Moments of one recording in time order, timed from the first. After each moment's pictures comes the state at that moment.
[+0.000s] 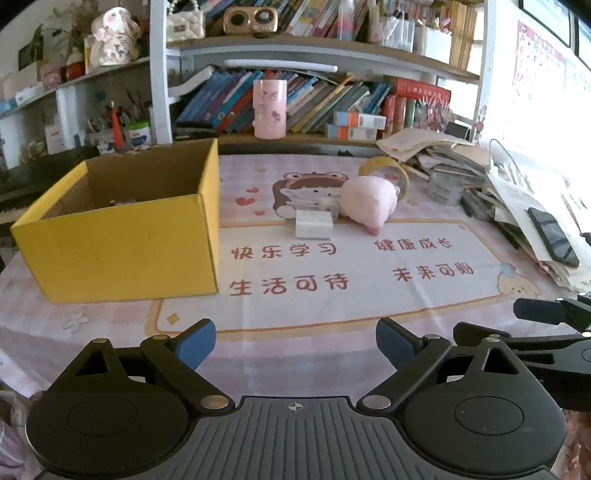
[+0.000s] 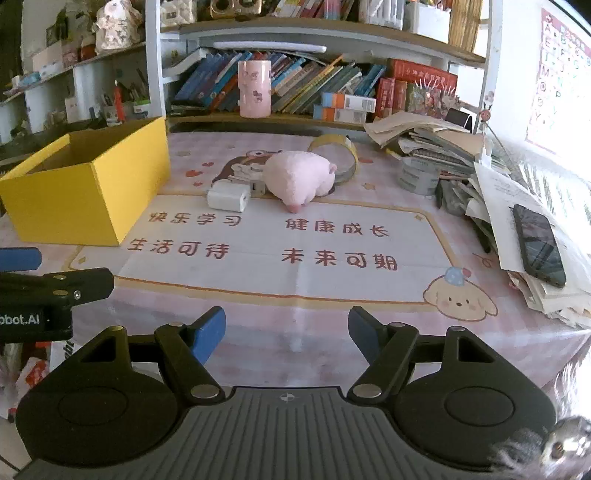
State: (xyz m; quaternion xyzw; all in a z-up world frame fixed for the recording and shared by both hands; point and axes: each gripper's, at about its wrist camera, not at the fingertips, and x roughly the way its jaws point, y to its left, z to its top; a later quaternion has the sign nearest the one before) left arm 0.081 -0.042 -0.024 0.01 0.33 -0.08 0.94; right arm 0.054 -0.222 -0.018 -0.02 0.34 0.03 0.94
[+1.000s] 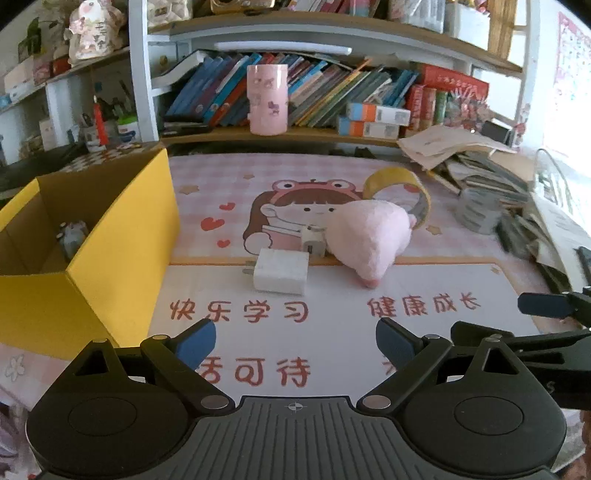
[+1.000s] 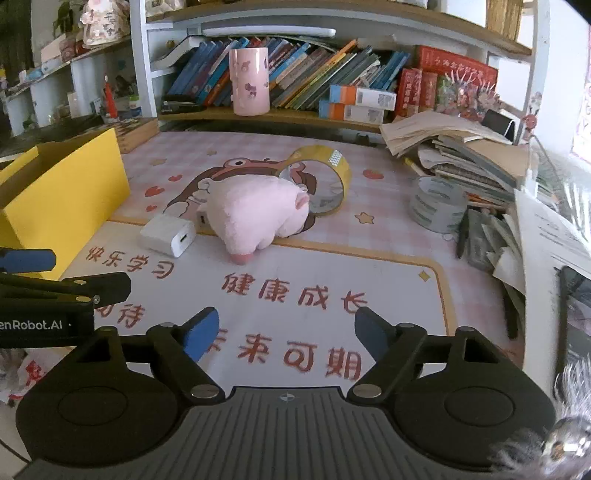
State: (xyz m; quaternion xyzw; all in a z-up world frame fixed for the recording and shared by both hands) left arm 0.196 -0.122 -0.032 0.00 0.36 -0.02 0.93; right arm 0.199 -0.305 -0.021 -0.03 0.36 0.10 0.93
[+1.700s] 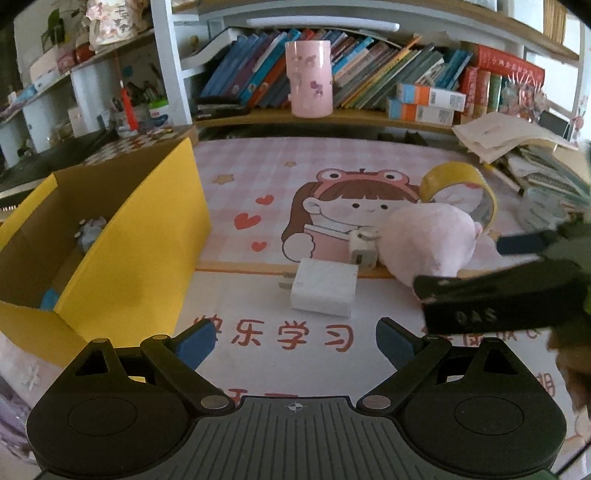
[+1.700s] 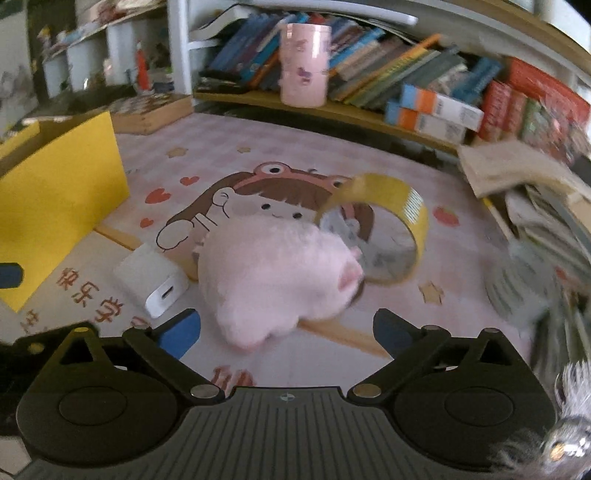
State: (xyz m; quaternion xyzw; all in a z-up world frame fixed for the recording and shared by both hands) left arm 0.244 -0.120 -0.041 0.02 0.39 0.05 0.92; right arm 0.325 -0.268 -0.044 -0.11 0.37 0.20 0.90
